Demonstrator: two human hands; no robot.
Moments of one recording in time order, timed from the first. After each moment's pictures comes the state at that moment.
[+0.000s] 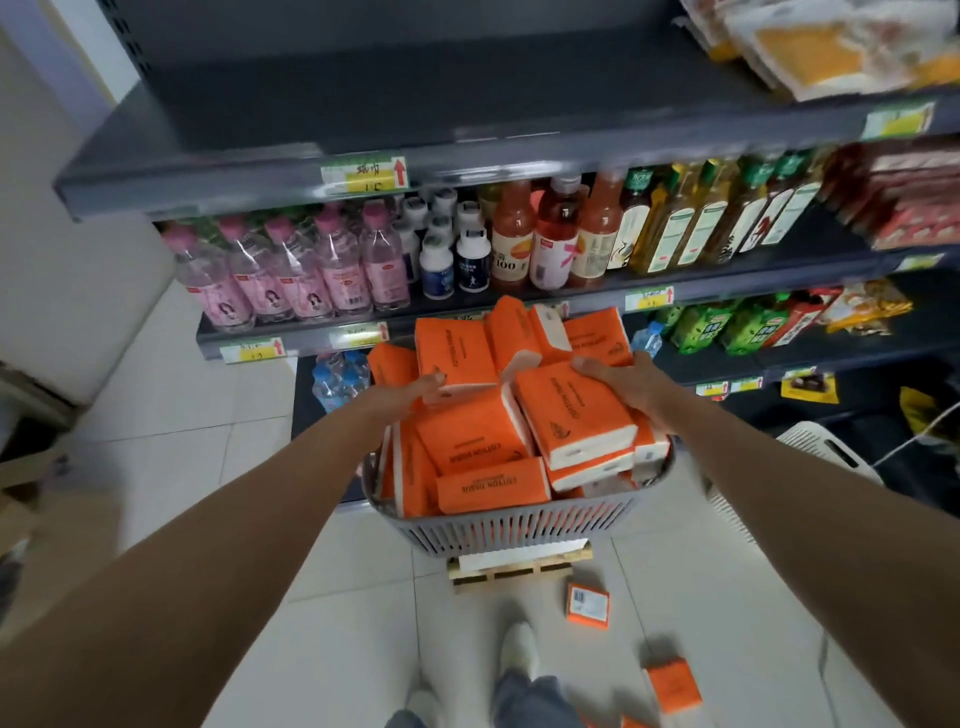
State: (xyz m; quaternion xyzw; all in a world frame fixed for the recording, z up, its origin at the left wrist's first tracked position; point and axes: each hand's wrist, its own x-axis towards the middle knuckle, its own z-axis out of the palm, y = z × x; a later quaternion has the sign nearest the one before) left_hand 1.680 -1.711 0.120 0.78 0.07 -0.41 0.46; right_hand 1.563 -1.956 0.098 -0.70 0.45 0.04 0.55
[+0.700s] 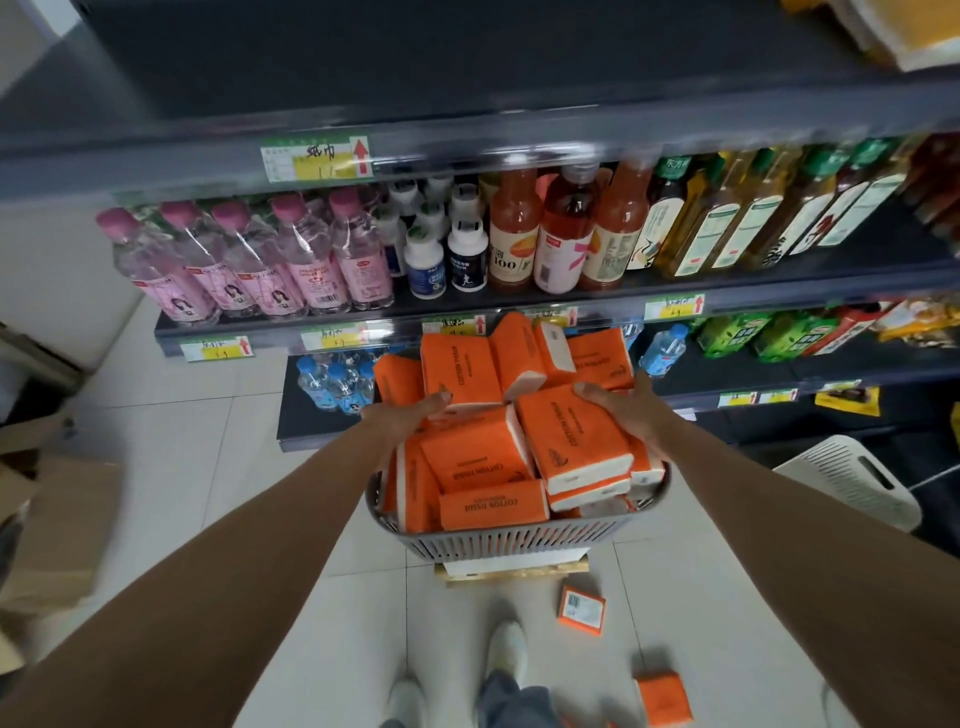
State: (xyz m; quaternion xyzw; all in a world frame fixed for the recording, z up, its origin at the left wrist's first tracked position) left_hand 1.722 -1.768 0.045 0.80 0.17 -0.41 0.40; right_hand 1.602 -2.012 0.037 -0.69 0.46 0.13 0.55
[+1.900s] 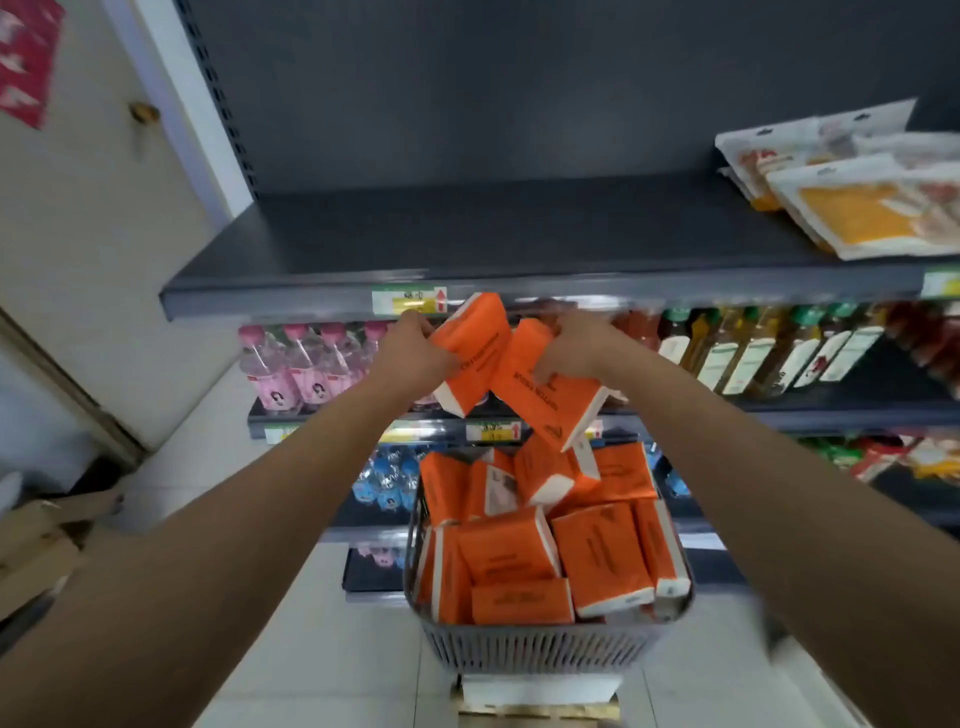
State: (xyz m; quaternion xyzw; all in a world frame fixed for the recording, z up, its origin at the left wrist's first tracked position) left_hand 1.752 -1.771 0.222 0.88 -0.09 -0.10 0.45; right_hand 1.691 -1.938 0.247 -0.93 0.22 0.08 0.27
